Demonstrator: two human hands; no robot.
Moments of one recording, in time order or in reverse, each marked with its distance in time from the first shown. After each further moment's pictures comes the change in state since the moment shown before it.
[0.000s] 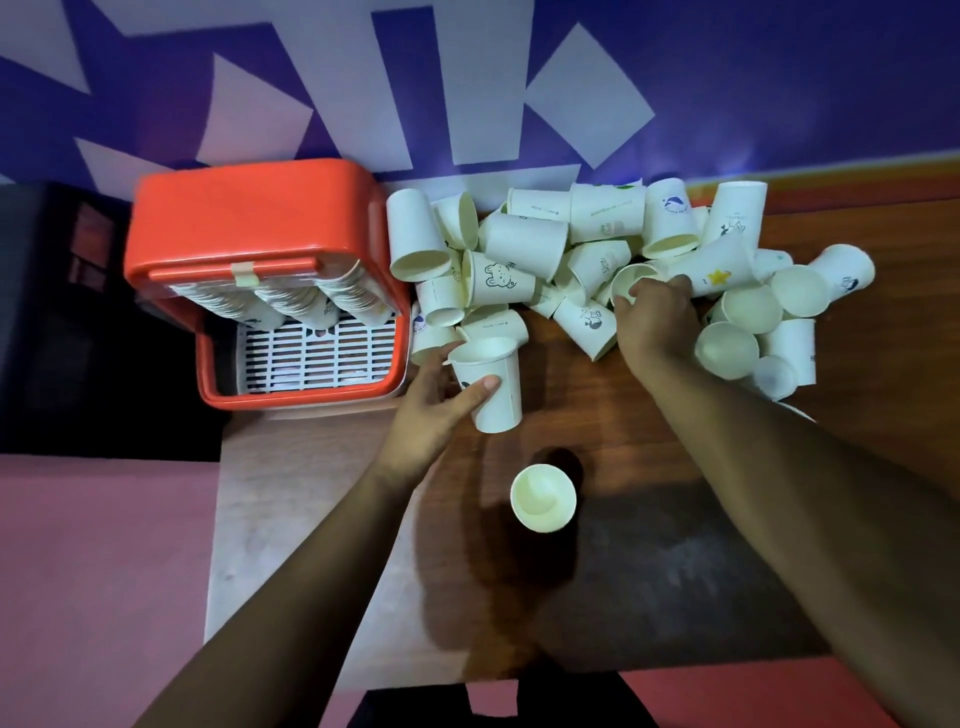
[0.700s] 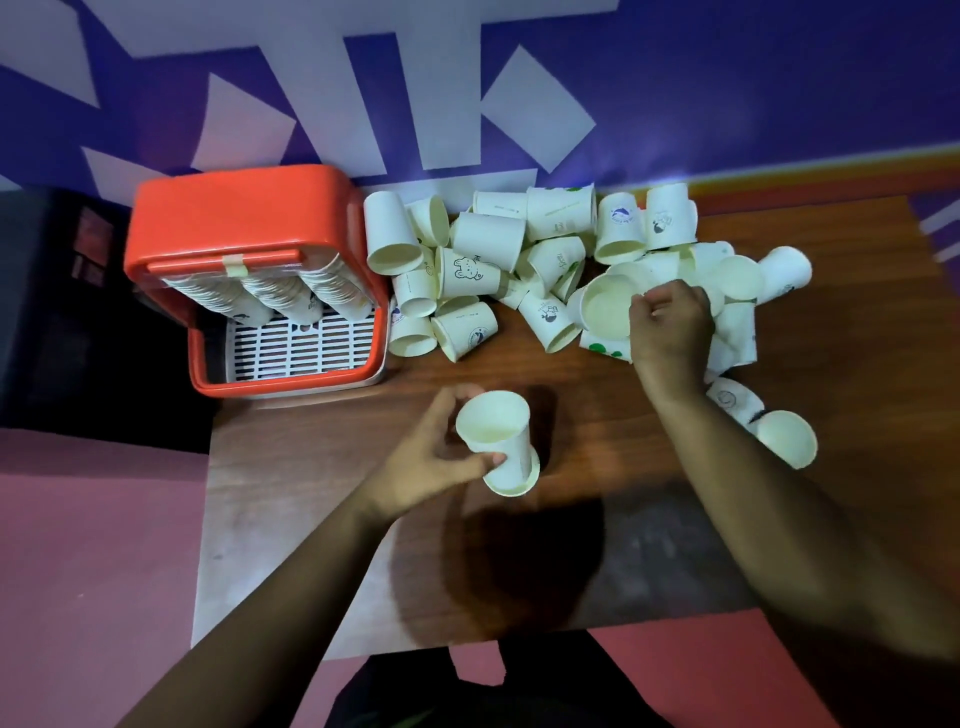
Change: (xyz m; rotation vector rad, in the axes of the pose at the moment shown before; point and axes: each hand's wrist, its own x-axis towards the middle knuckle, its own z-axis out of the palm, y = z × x) left_hand -0.068 -0.012 0.019 0.259 -0.302 0.087; right_hand -0.066 0.052 -0.065 0.521 0.274 -0.074
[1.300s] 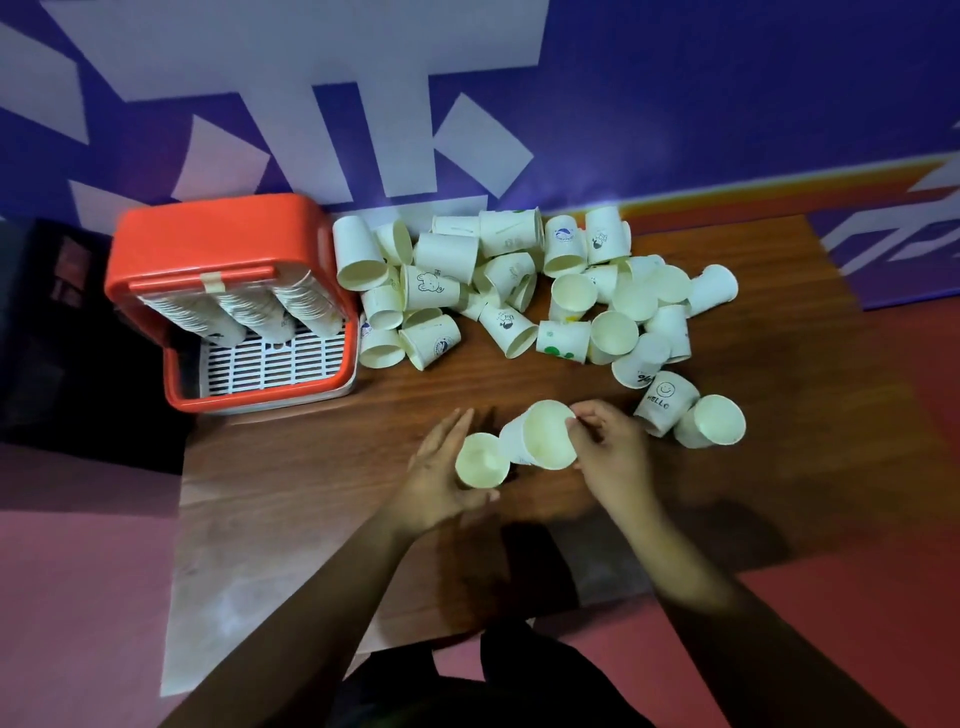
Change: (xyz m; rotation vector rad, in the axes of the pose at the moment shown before) left_hand -0.004 -0.052 0.043 0.573 0.006 0.009; right_hand -0.135 0.027 -0.059 0.255 -0.316 0.090
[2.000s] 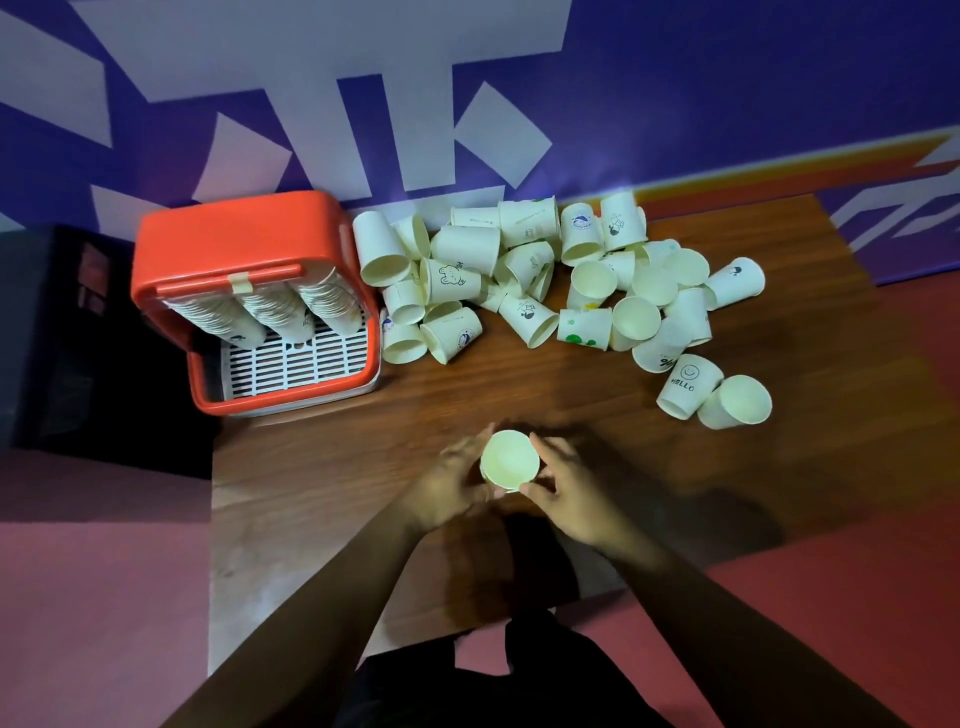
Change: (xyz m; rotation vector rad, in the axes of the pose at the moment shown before) left_hand -0.011 -0.020 -0.024 0.065 -0.237 -0.008; right_hand -0.045 0.021 0.065 -0.323 -0.505 0.010
